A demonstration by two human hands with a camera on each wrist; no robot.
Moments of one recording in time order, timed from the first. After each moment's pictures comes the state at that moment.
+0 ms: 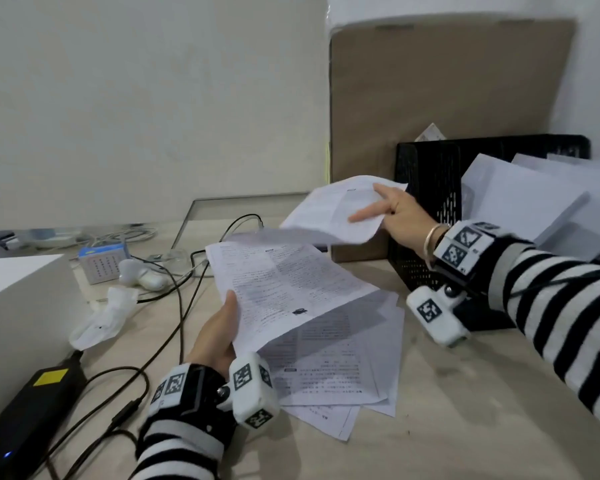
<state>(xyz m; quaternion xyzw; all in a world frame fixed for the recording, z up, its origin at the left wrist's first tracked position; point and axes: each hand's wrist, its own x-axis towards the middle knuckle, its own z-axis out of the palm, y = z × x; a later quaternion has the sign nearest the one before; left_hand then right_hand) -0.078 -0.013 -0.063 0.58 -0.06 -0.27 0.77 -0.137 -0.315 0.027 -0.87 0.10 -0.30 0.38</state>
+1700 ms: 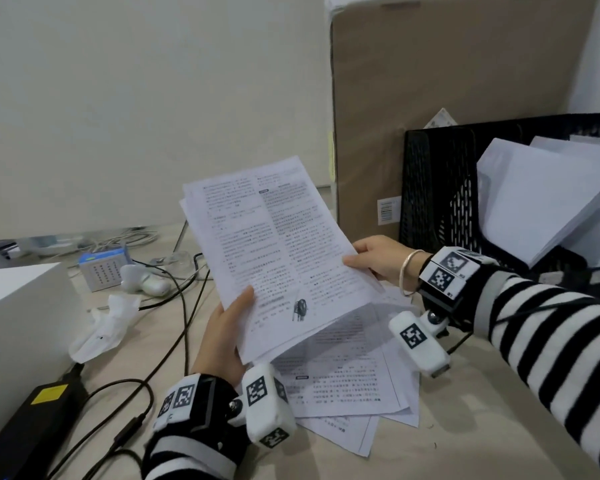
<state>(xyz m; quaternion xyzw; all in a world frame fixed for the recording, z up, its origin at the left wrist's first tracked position) -0.068 -0.018 -0.068 0.51 -0.13 -0.23 0.82 -0.121 -0.276 -0.018 -0.86 0.16 -0.09 0.48</state>
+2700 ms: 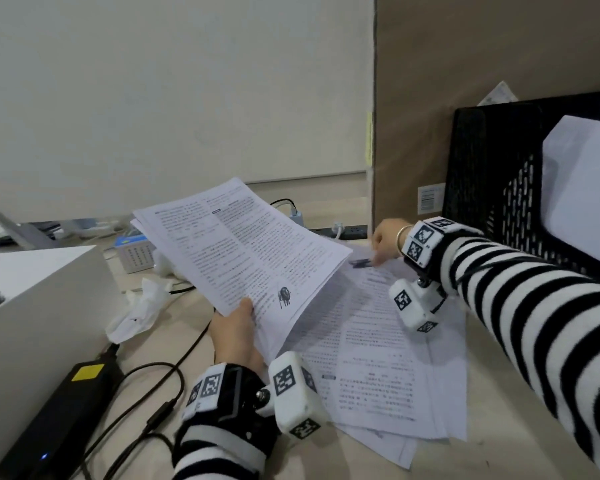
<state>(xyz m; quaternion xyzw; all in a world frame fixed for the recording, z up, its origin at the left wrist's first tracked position) -0.049 -0.012 -0.079 0.55 0.09 -0.05 0.83 -0.049 -0.276 -0.010 -0.98 0.22 0.02 0.04</state>
